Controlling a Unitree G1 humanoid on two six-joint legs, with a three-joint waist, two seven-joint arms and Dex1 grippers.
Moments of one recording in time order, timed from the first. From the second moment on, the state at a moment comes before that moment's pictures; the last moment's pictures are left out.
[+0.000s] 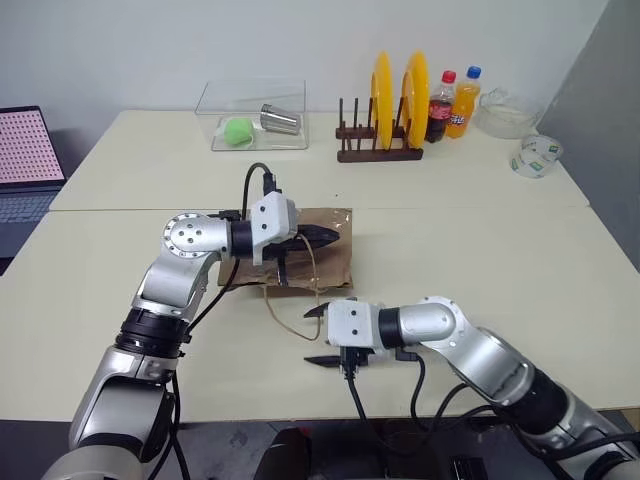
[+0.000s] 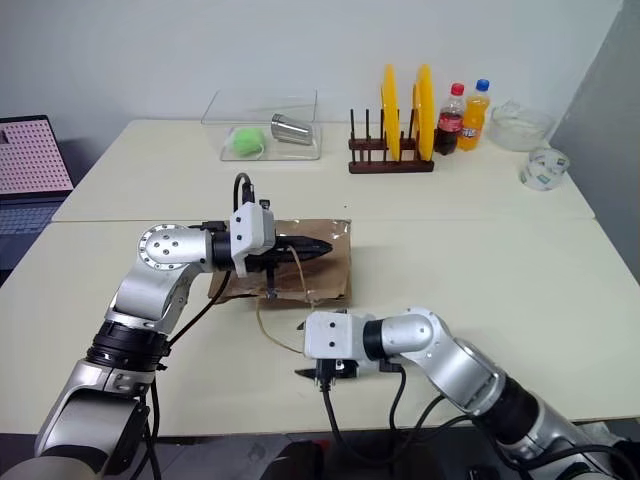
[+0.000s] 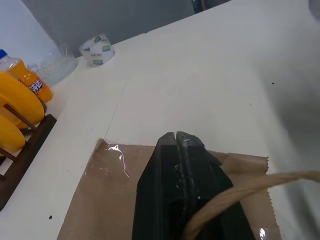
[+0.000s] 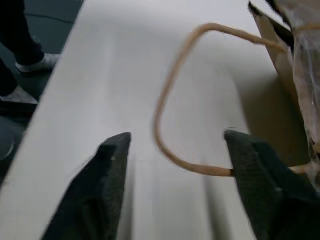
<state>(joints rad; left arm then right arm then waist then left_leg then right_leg) -0.66 0.58 -0.16 0.15 -0.26 -0.02 -1.16 -0.49 -0.46 0.67 -0.33 0.01 0.47 0.82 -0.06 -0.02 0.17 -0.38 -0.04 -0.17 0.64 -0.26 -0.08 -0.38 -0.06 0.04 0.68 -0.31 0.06</state>
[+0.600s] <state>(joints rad) -0.83 0.52 -0.08 0.24 -0.25 0.08 -1.03 -0.39 -0.44 0.69 -0.25 -0.21 0.31 0.78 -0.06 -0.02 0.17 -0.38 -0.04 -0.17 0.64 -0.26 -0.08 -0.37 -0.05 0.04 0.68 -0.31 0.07</state>
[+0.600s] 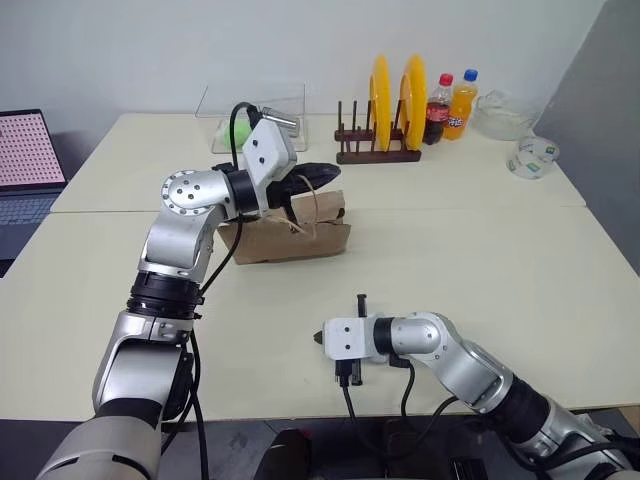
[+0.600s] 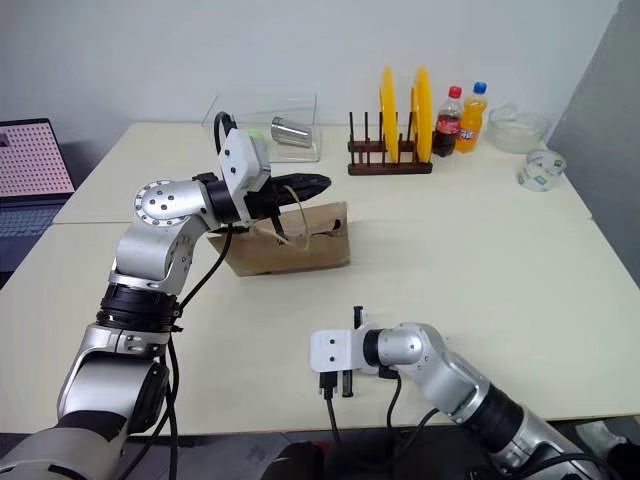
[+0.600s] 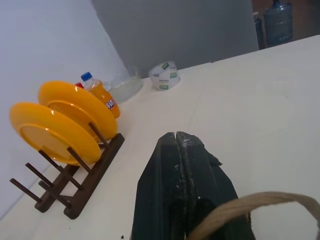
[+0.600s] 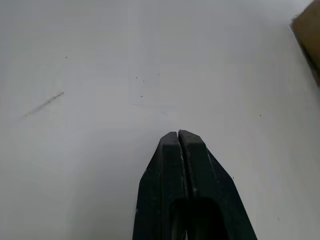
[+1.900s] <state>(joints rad) -0.70 0.57 -0.10 0.07 -0.29 0.25 -1.15 -0.26 -0.41 0.40 -0.46 -0.03 0.18 0.68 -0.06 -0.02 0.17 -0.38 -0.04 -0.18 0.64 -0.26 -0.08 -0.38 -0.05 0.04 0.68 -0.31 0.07</state>
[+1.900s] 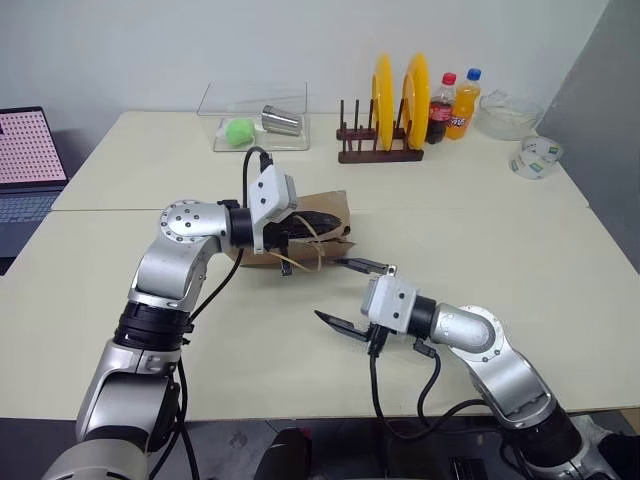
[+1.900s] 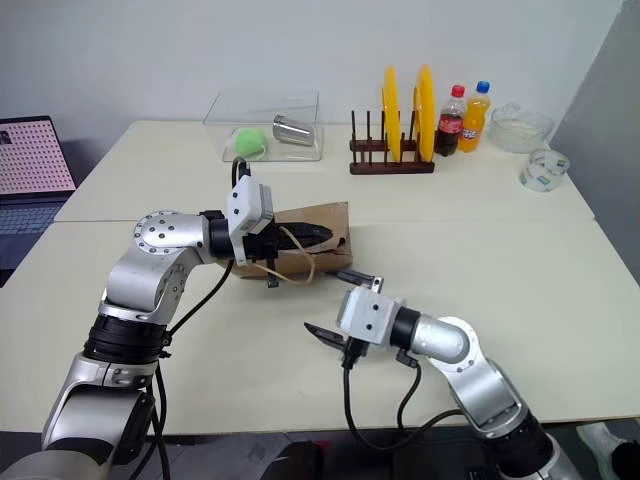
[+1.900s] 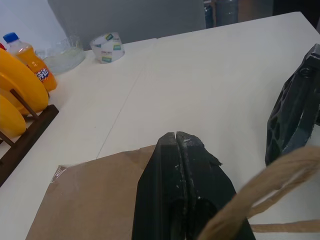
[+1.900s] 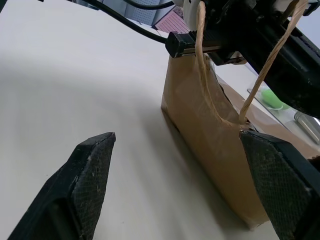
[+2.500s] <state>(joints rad) -0.70 0.56 -0.10 0.07 -0.29 0.23 -1.17 -0.42 -0.37 0.47 -0.23 -0.12 0.11 0.72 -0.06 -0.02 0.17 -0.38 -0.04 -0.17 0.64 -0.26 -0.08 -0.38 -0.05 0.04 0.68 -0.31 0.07</state>
